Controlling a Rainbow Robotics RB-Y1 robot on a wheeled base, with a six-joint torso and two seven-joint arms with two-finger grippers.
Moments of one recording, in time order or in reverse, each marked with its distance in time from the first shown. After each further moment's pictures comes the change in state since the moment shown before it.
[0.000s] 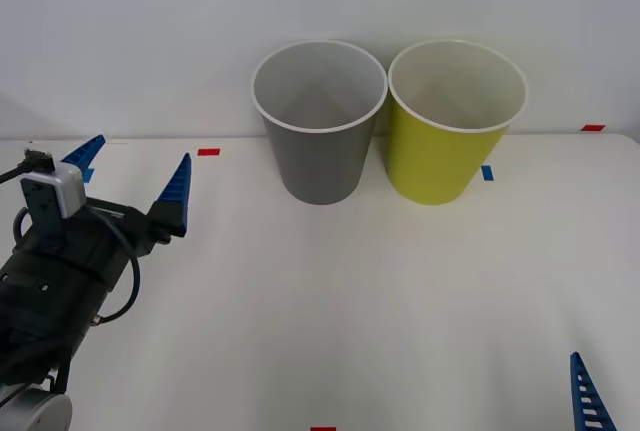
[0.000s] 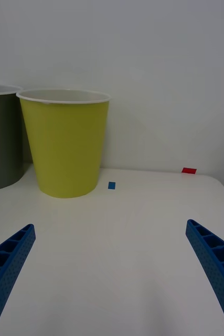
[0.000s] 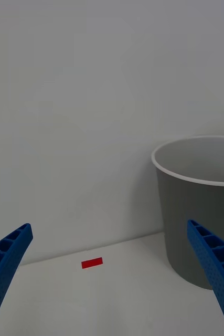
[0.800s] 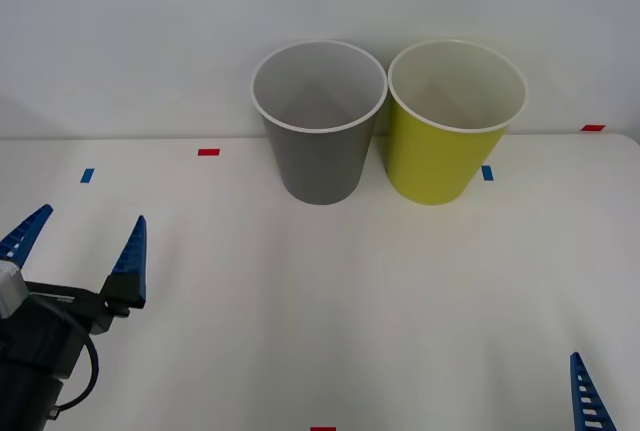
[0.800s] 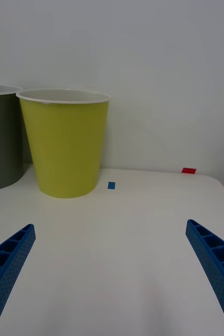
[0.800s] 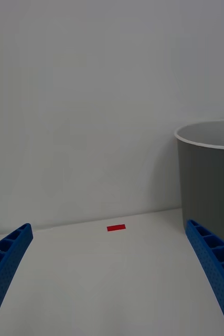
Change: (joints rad) right arm 0.000 0.000 0.000 0.000 0.000 0.000 0.000; left arm 0.335 -0.004 0.009 0.001 -0.018 -0.322 0.009
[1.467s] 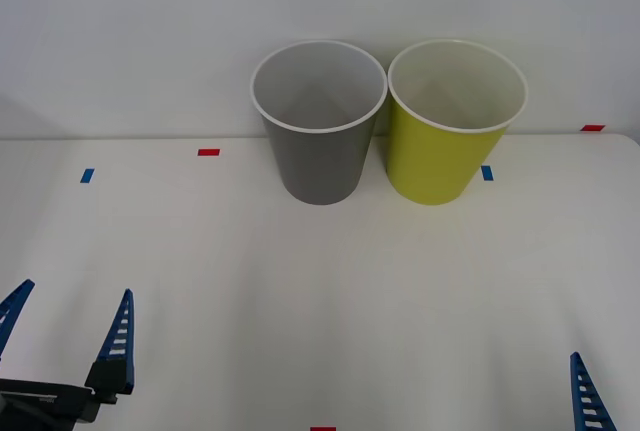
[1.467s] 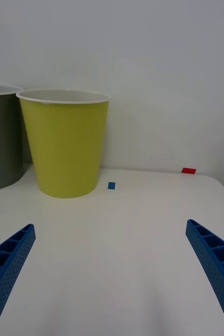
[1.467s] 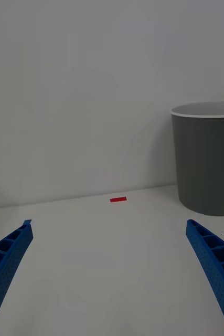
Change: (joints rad) right arm 0.000 0.000 0.000 0.000 0.000 0.000 0.000; left arm 0.224 0.003 -0.066 0.124 -0.073 -0.344 0.009
